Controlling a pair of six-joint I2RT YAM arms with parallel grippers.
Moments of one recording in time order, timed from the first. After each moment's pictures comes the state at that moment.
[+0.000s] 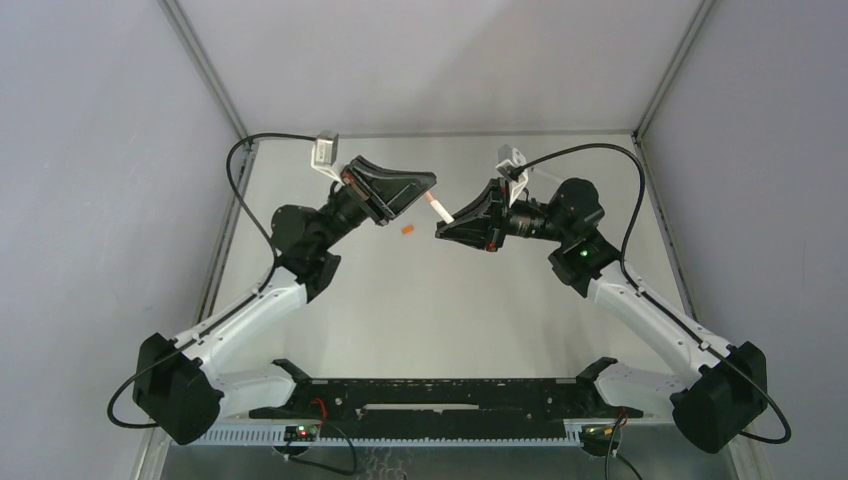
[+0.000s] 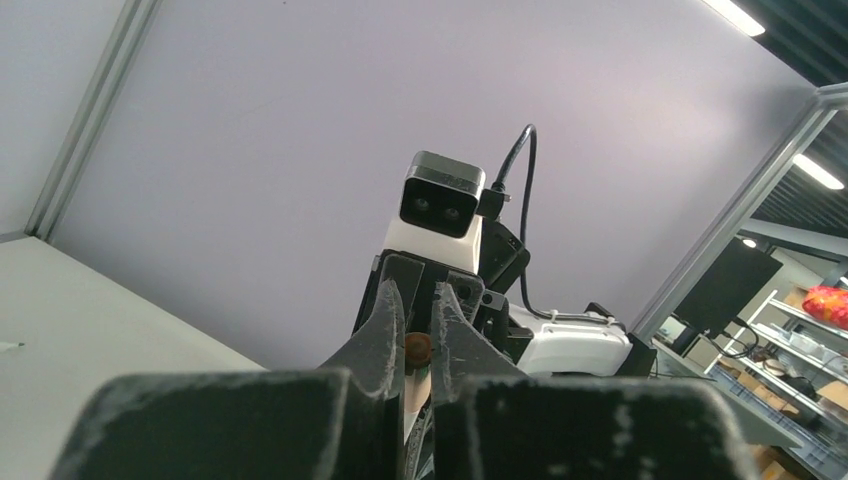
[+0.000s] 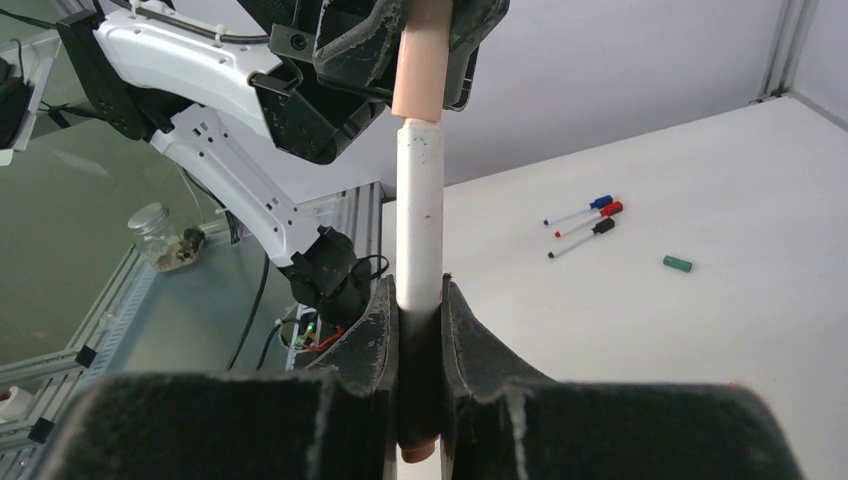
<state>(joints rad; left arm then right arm) -0.60 1.16 0.87 0.92 0.49 -1.00 0.56 1.13 0.94 0.40 -0.90 0.42</state>
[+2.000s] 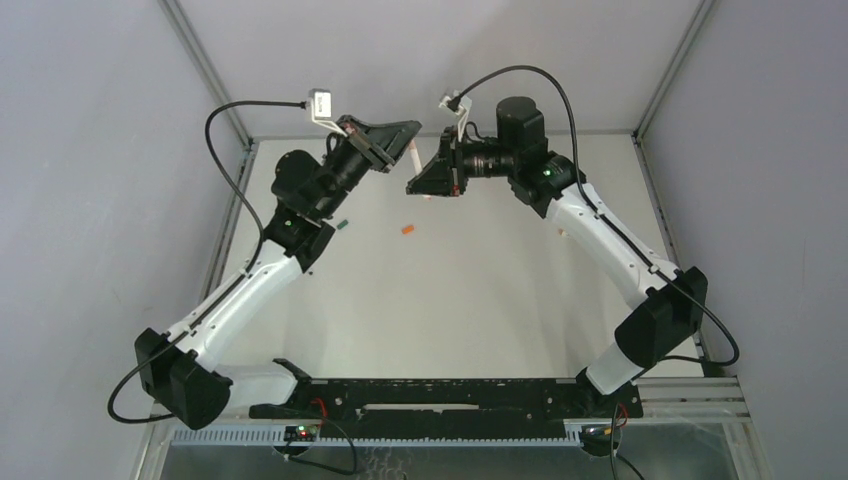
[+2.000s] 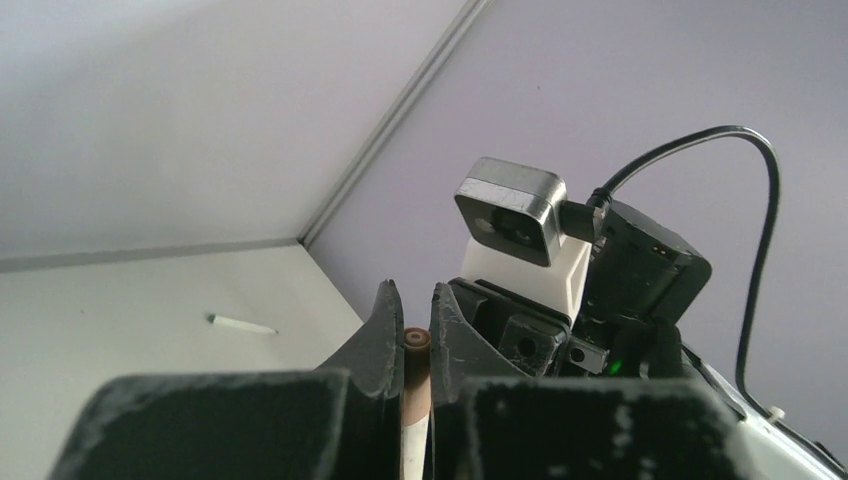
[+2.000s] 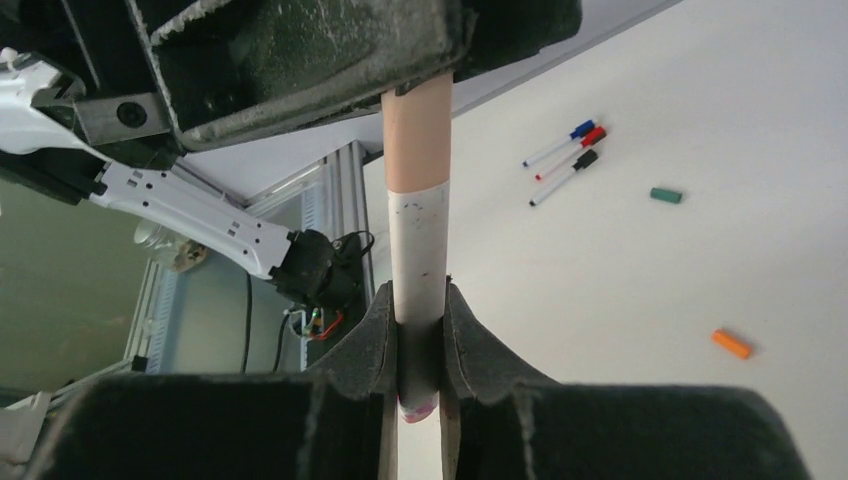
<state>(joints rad) -0.57 1.26 1.20 0.37 0.16 -0.74 0.54 1.59 1.65 -0.22 -0.87 0.31</state>
